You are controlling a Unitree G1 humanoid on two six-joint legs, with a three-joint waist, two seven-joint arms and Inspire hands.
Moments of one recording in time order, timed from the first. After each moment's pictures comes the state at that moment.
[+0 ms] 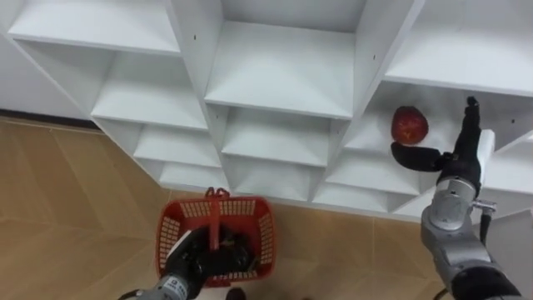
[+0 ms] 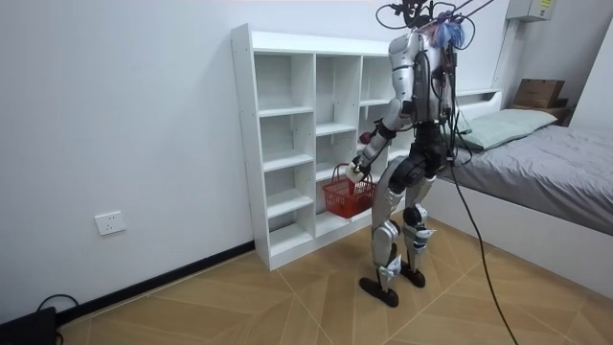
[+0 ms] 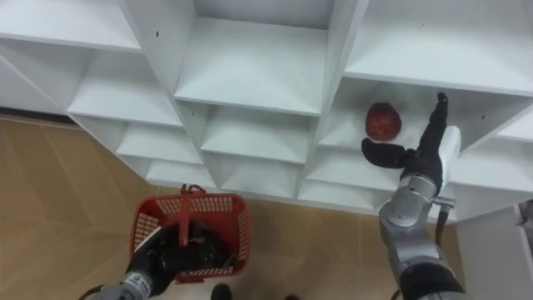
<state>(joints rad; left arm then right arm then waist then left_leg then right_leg) 0.01 0.22 -0.28 0.77 -0.47 -0.15 -0.23 -0.34 -0.31 0.10 0.86 0.10 -0.27 -0.59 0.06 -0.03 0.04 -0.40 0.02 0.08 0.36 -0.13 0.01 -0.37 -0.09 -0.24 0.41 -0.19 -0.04</state>
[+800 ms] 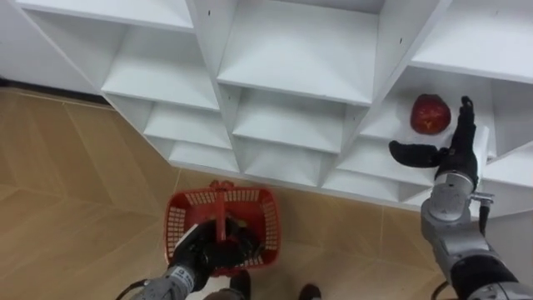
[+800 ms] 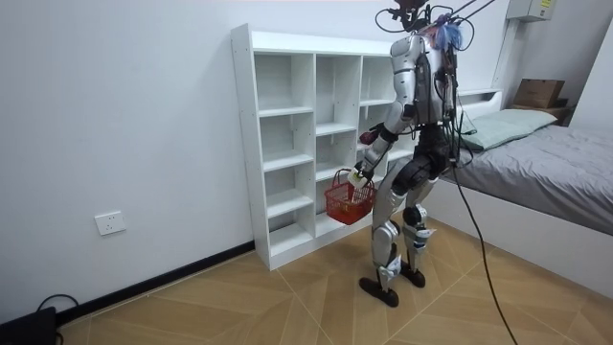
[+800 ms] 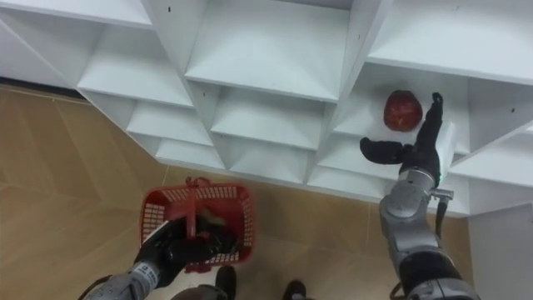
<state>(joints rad) -0.04 0.19 -0.29 0.81 -0.47 -0.11 -0.23 -0.40 -0.31 0.09 0.93 0.07 -0.24 -0.55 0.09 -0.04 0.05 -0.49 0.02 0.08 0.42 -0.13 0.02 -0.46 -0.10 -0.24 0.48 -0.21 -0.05</state>
